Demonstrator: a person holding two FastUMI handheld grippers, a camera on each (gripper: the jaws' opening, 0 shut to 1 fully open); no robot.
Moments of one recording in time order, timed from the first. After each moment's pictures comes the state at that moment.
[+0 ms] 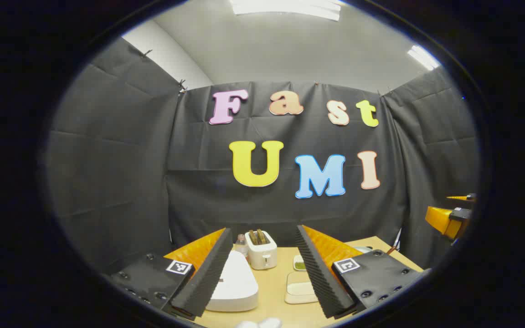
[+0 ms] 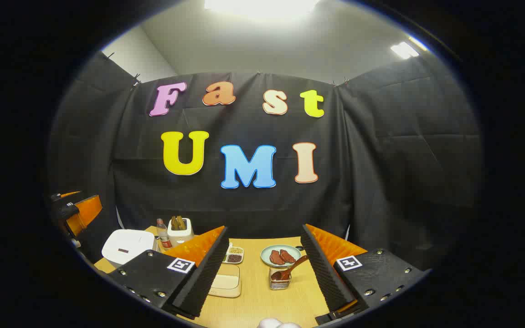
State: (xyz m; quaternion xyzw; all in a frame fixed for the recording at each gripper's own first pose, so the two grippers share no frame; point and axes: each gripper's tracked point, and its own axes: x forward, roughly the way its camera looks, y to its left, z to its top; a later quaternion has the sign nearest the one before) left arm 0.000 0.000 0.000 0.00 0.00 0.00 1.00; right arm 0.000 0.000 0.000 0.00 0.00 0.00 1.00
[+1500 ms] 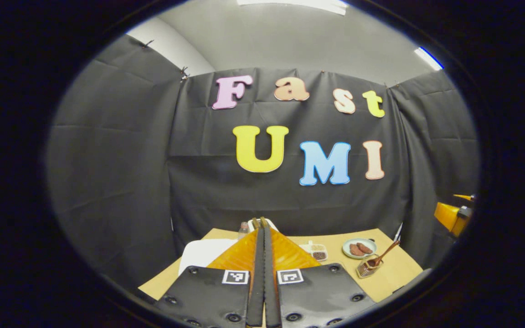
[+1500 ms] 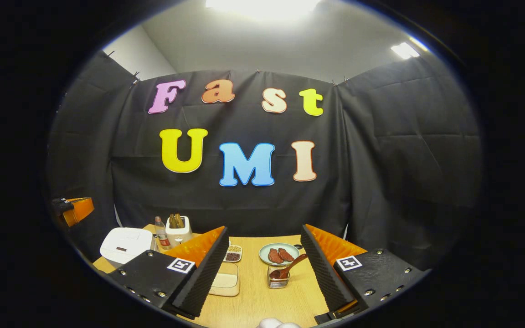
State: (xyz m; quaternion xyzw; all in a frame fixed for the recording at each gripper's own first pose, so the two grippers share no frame) left arm 0.024 0.024 -0.029 -0.01 0.05 0.01 1.00; right arm 0.001 -0.001 -0.008 -0.01 0.01 -0.01 1.00
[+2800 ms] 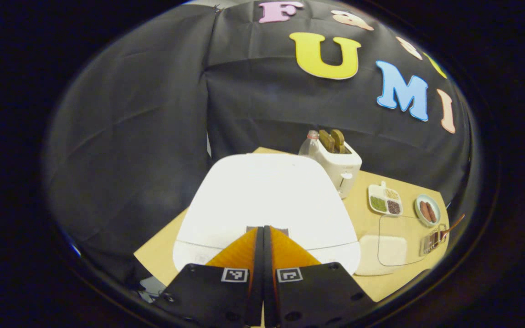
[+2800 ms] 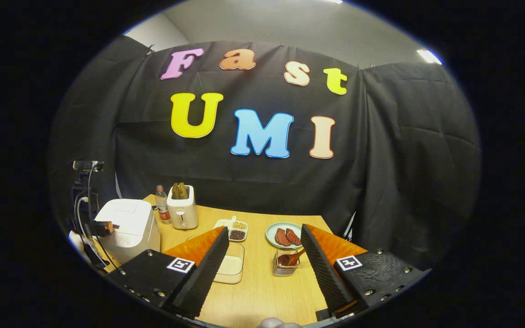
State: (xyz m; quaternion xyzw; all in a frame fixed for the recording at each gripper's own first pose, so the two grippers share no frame) left arm 0.136 0.153 -0.289 -0.03 0.31 0.15 0.94; right arm 0.041 0.041 -0.064 -0.05 0.10 0.02 0.99
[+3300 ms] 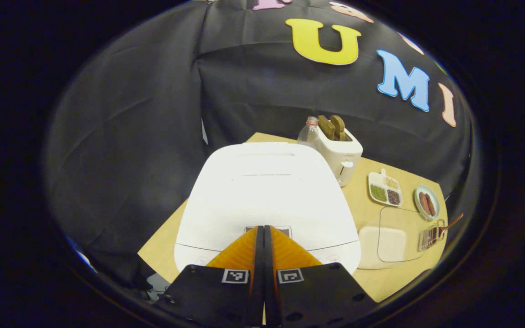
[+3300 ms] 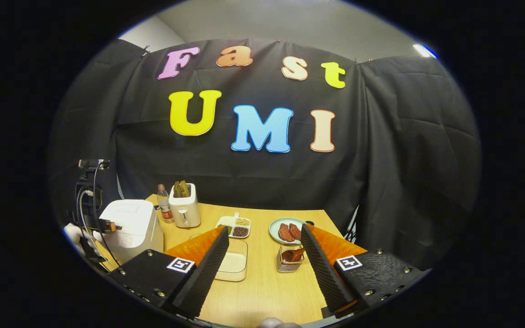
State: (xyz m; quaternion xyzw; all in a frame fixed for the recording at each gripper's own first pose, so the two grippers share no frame) left arm 0.137 0.151 -0.292 -0.06 0.39 0.13 0.91; right arm 0.039 0.042 -0.071 -0.03 0.11 0.02 0.99
